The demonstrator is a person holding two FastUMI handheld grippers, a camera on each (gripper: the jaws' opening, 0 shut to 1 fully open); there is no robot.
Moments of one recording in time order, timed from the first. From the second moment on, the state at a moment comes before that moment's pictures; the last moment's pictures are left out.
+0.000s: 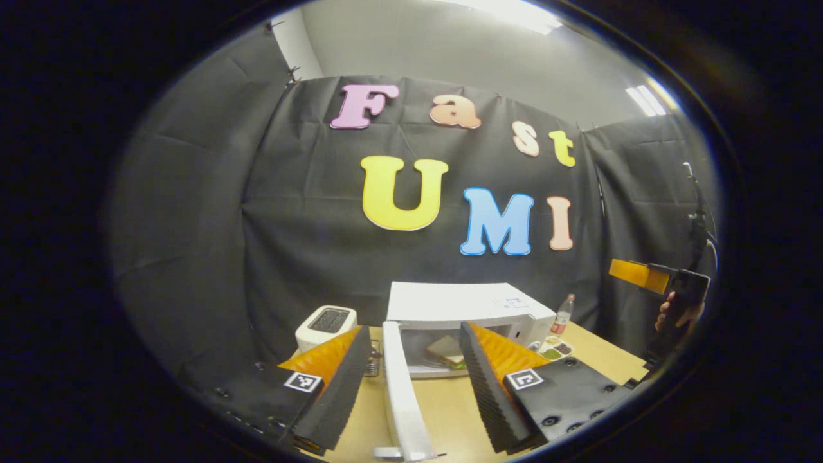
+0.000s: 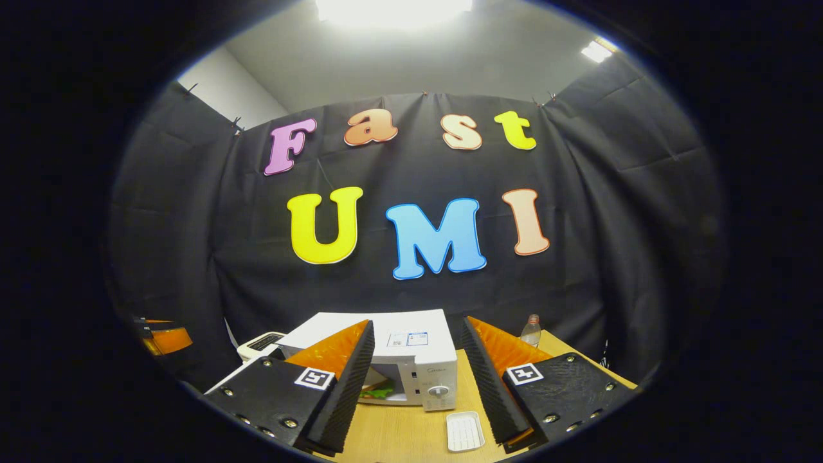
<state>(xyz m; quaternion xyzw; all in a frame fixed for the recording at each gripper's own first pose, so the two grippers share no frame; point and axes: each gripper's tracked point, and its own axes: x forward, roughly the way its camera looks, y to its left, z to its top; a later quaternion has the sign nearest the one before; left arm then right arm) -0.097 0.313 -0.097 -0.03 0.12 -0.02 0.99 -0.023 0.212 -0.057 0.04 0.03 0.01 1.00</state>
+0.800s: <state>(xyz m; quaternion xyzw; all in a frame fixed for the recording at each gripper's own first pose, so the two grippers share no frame) -0.173 0.348 -0.226 -0.02 0.28 -0.04 0.96 -0.021 0.194 -0.045 0.05 0.01 -0.03 1.00</state>
